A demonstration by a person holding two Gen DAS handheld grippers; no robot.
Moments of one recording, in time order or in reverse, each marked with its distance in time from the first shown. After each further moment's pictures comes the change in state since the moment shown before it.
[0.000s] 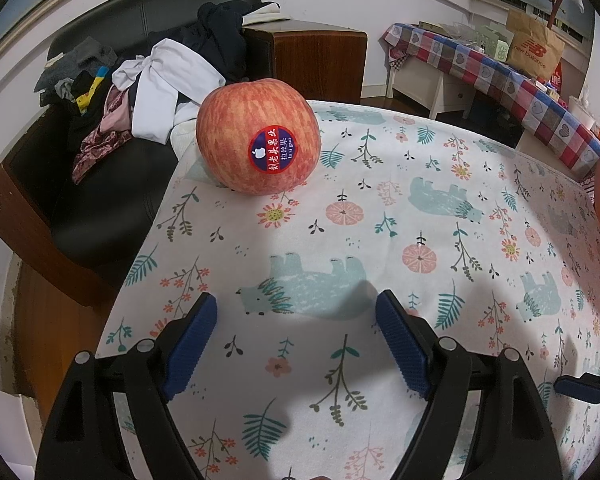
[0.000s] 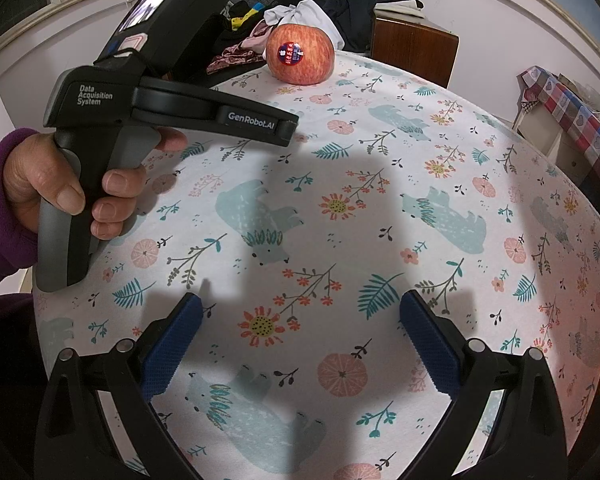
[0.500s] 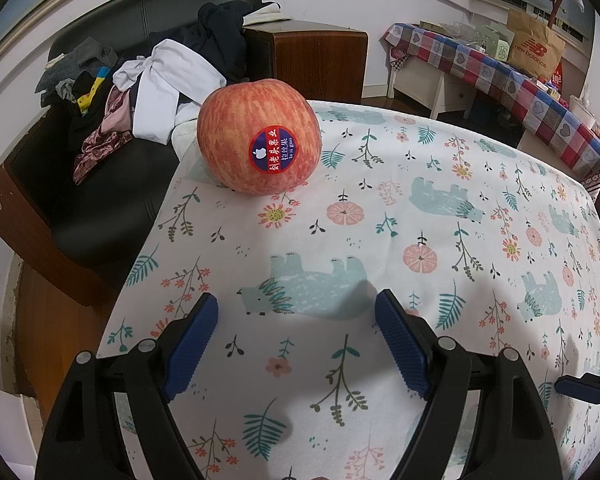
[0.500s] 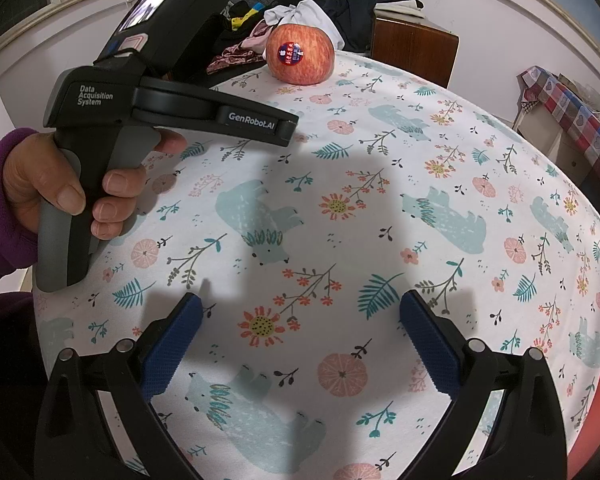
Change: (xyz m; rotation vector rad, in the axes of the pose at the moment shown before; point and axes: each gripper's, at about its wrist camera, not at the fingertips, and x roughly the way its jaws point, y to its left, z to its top) left arm -0.001 -0.001 0.001 0.002 0.000 0.005; right arm 0.000 0.002 0.000 0.000 0.000 -0.001
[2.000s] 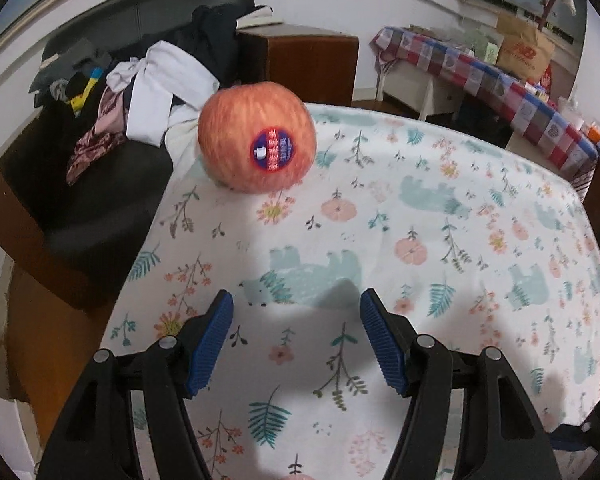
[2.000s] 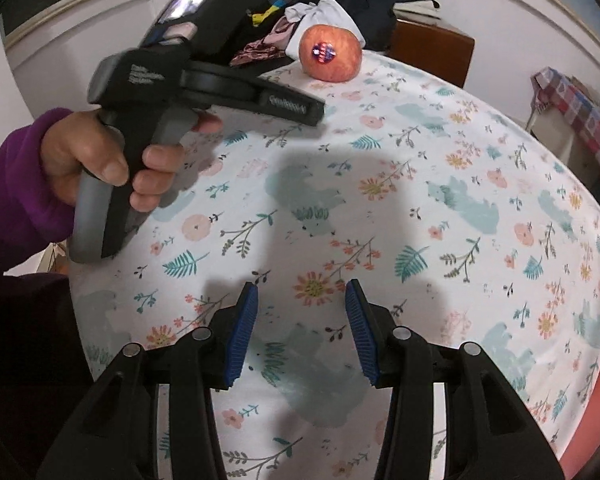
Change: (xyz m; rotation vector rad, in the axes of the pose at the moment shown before) left arm -0.011 0.005 -0.007 0.018 -0.018 -0.038; right arm -0.020 0.024 -0.009 -0.044 0.016 0.048
